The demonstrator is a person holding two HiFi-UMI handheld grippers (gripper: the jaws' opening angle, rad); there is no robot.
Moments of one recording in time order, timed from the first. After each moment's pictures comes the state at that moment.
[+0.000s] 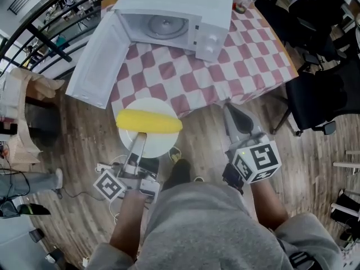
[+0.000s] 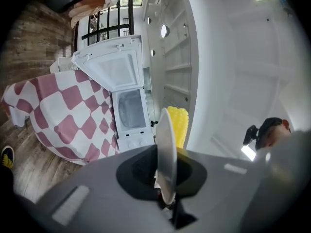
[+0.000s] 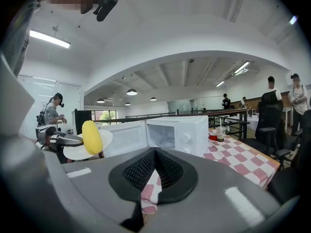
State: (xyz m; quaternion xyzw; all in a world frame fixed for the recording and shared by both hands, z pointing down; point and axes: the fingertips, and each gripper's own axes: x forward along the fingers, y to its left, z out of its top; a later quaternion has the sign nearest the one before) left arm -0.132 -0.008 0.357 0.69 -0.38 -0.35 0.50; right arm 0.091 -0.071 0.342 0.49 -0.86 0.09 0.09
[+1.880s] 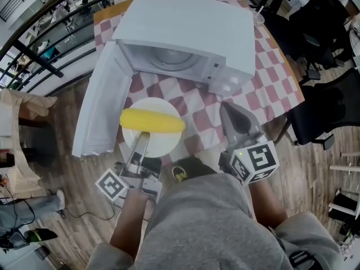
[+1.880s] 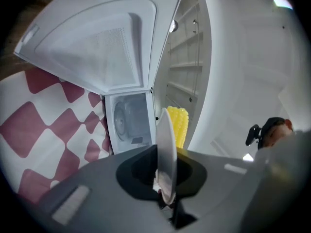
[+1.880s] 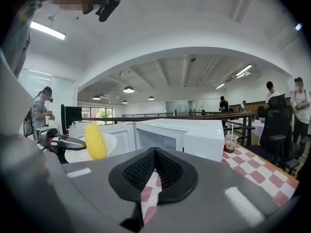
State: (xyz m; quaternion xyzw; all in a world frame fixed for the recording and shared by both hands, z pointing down) left arm -0.191 -0.186 0.371 0.69 -0.35 -0.35 0.53; right arm 0.017 -0.238 0.337 0.51 -0.85 0.08 0.10
